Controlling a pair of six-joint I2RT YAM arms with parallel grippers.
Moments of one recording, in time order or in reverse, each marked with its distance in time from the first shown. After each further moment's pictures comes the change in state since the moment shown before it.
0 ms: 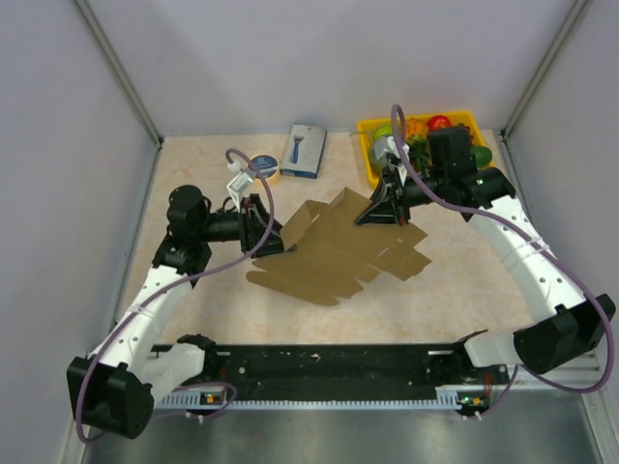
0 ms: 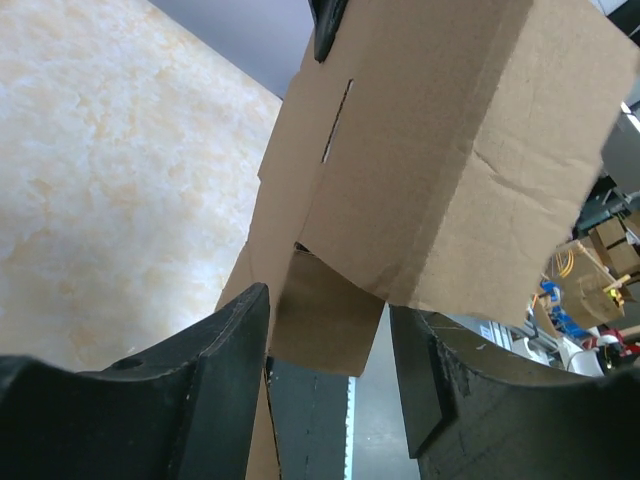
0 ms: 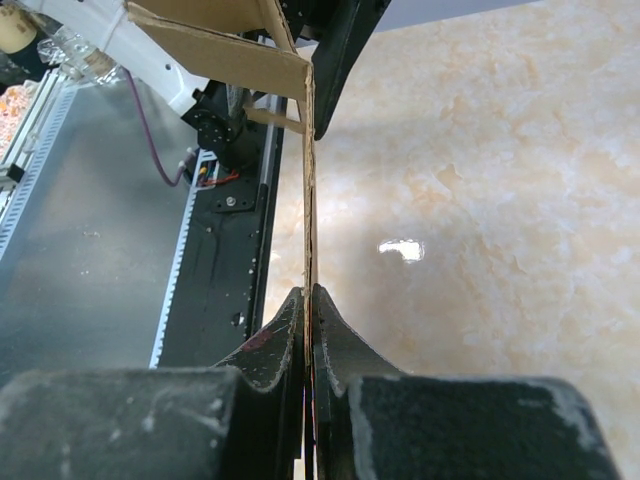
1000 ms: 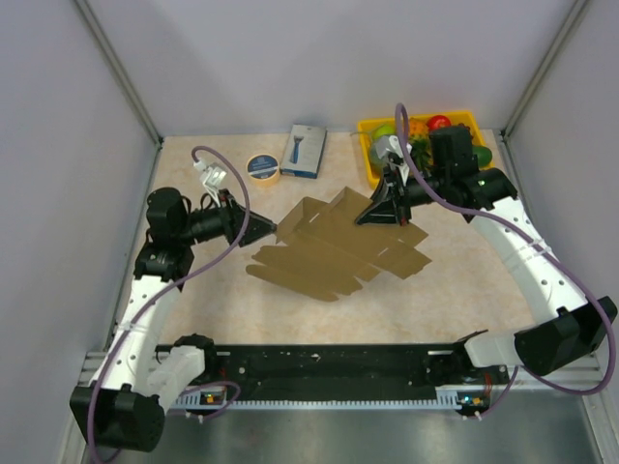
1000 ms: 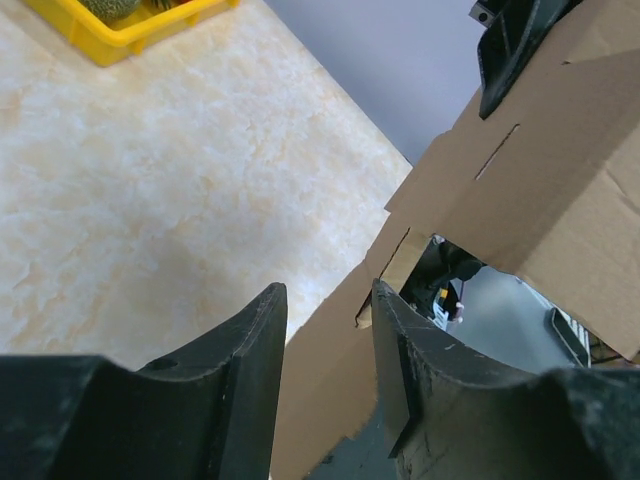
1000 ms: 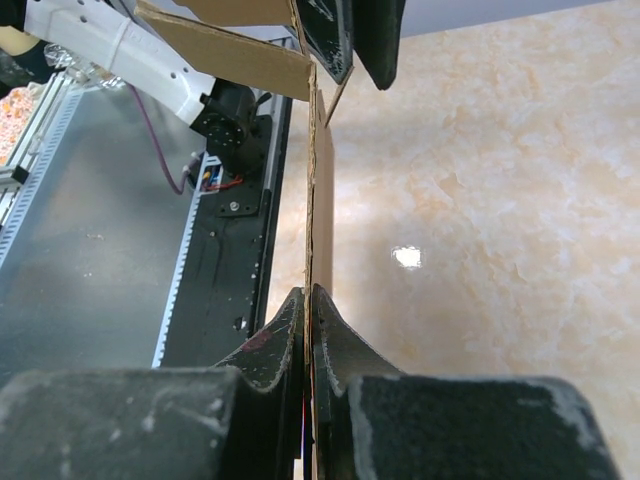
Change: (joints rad) left arm 0.145 -0.108 0.034 -0.282 -0.225 0.160; right arm 0.000 -0.011 0.000 0.018 -0.016 0.016
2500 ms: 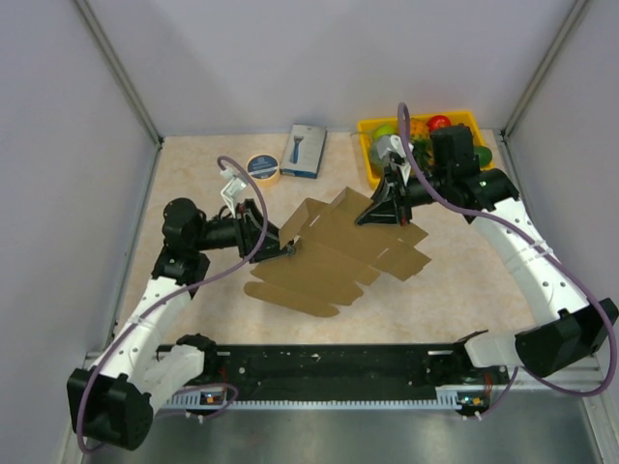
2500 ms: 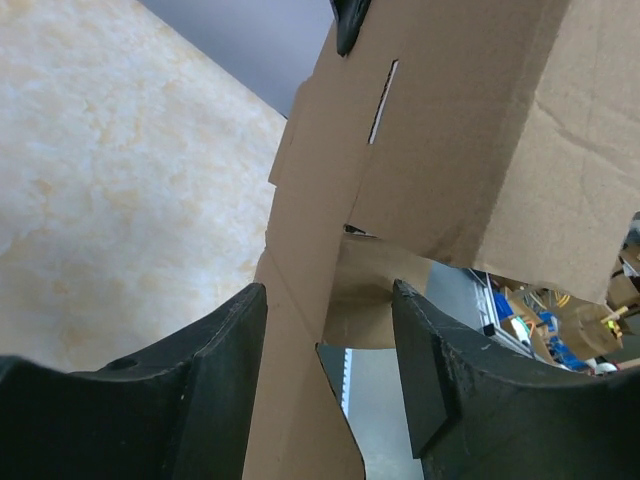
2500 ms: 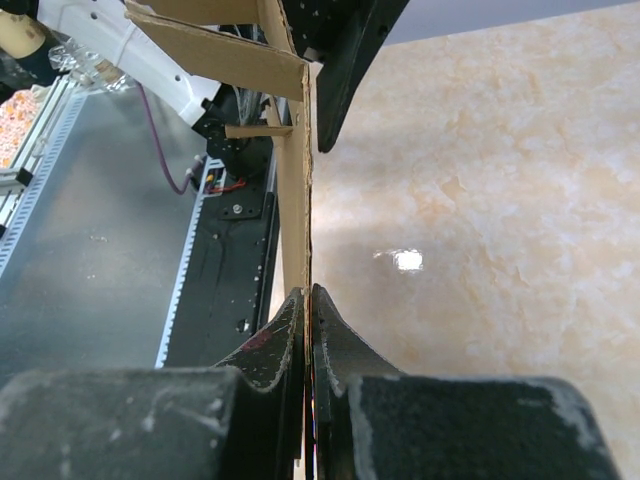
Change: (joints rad) left arm -0.131 0.034 -0.129 0.413 0.177 -0.285; right arm 0.000 -0.007 0.000 0.005 -0.003 0.011
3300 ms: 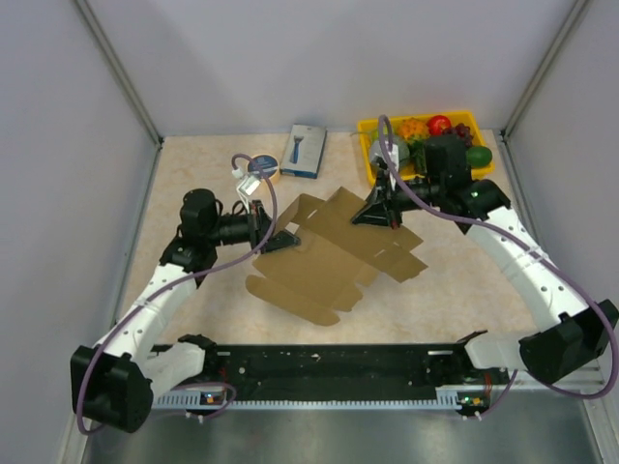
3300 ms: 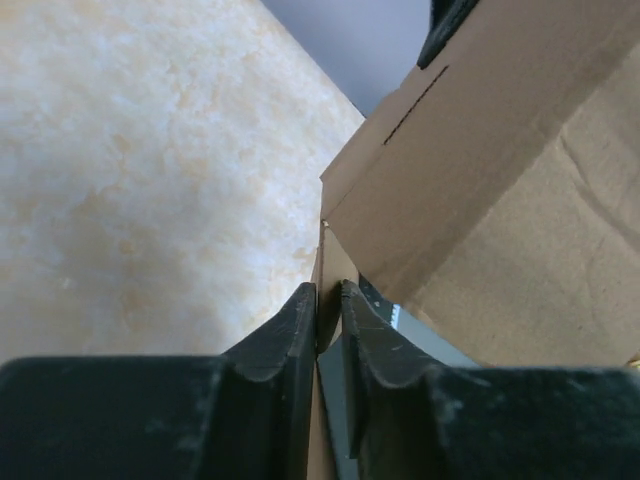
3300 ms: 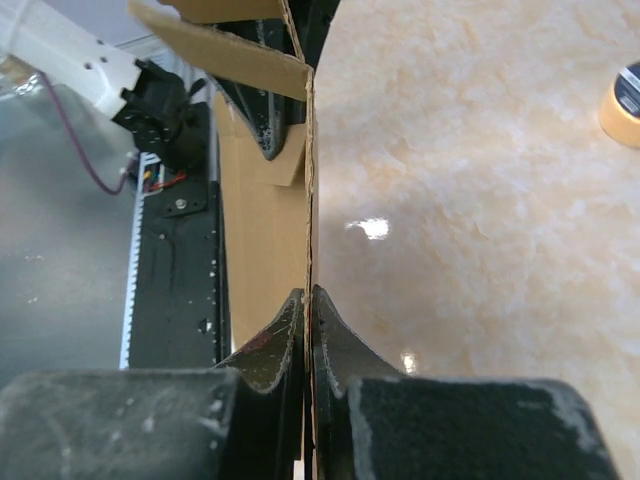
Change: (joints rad) left arm -0.056 0.091 0.050 -0.225 -0.151 0.199; right arm 0.050 -0.026 -0.074 0.105 0.185 0.088
